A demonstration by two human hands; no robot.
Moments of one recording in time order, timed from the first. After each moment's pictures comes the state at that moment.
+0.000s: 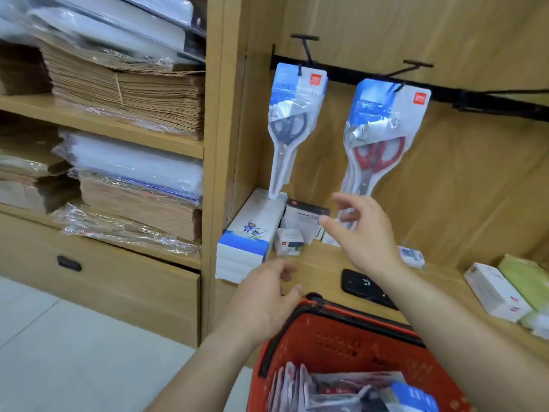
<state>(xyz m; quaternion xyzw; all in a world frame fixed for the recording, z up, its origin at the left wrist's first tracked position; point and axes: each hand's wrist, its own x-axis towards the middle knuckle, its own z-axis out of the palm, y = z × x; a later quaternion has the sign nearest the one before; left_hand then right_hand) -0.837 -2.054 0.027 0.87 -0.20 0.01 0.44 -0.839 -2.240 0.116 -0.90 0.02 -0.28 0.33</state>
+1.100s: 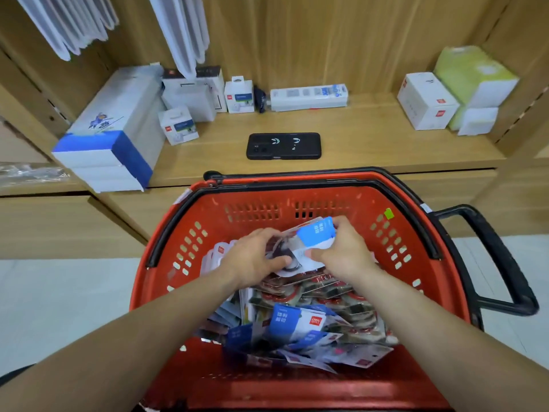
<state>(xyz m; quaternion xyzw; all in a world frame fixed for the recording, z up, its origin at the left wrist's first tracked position) -0.912 -2.222 -0.134 0.90 -0.30 -0.23 0.20 -1.020 -2.395 -0.115 -0.82 0.31 0.00 0.49</state>
